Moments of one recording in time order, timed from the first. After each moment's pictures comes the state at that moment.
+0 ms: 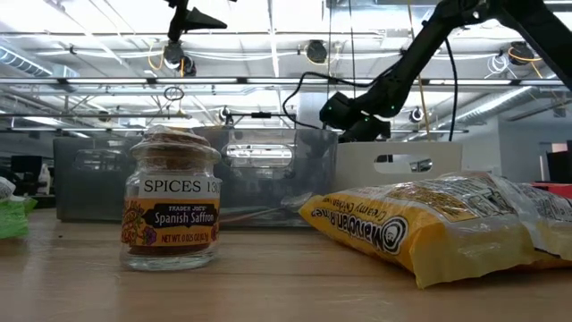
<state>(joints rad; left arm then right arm) 0.41 1.04 1.10 -0.24 0.03 -0.47 -0.67 1.99 1.19 -0.02 -0.45 0.71</state>
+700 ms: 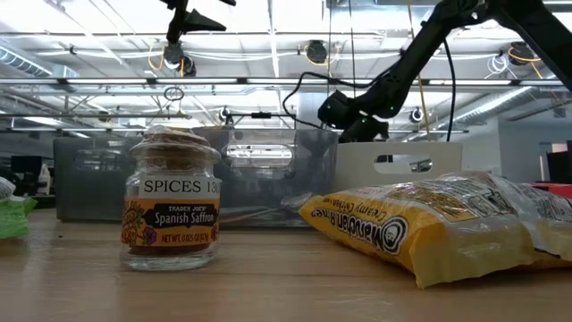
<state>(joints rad) 0.41 1.04 1.10 -0.26 0.04 -0.48 -0.65 2.00 1.19 0.01 -0.34 0.72</state>
